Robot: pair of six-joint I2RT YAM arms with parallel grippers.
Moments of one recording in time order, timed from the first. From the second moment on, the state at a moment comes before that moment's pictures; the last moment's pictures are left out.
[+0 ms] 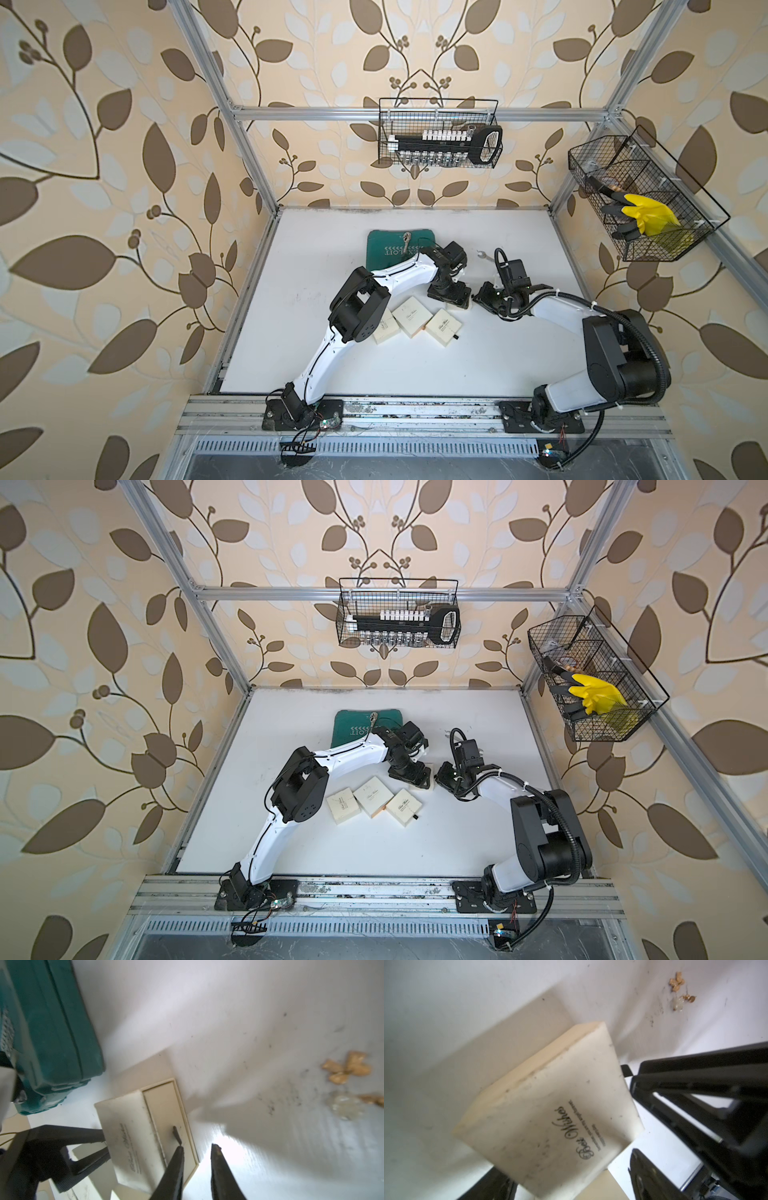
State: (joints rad) left arm -0.81 2.31 1.92 -0.83 0.35 -0.34; right arm 0.15 1.48 0.72 -0.26 -0.22 0.72
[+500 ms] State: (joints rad) left arm -0.83 2.32 1.96 -0.91 0.23 -0.30; right arm 0.08 1.45 0.68 -0.26 -0.24 0.71
